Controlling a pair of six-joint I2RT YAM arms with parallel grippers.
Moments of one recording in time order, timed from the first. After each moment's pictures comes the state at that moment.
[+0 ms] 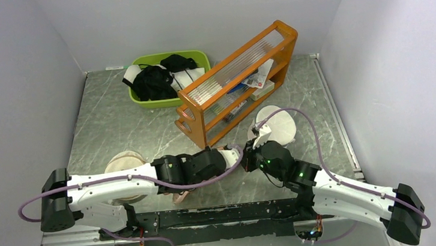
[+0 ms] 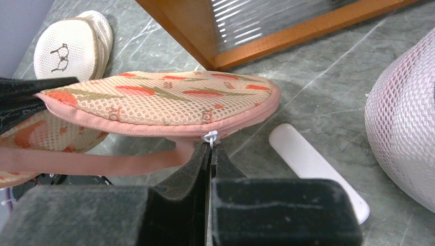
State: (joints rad) left arm -1.35 1.31 1.02 -0.61 -0.62 0.10; right arm 0.96 0.73 0.35 -0.01 0.24 0.53
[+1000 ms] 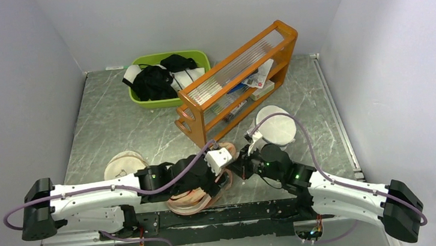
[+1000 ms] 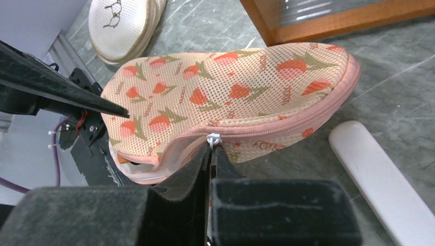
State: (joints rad) left arm -1.36 1.12 0.81 -0.26 -0.24 -0.13; right arm 0.96 0.77 0.28 0.16 -0.01 0.52
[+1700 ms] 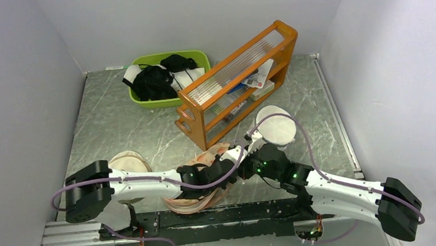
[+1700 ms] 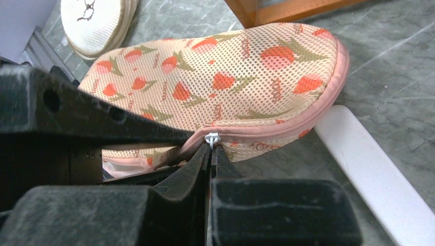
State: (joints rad) left arm -1.36 1.51 0.85 -0.09 -0.51 -0.29; right arm 0.94 0.81 0.26 0.15 -0.01 0.55
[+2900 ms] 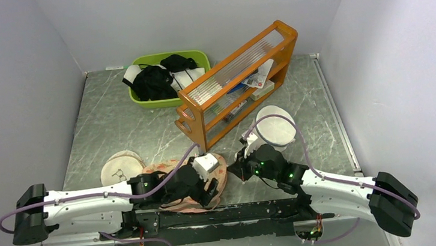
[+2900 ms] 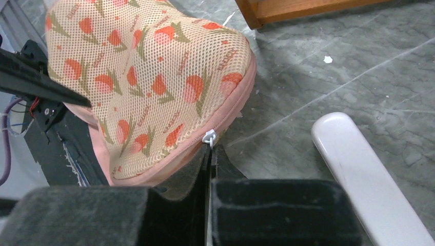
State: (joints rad) left arm -1.36 0.98 0.60 -0.25 -0.30 -0.38; right arm 0.93 0.91 0.24 0.24 -0.03 0.44
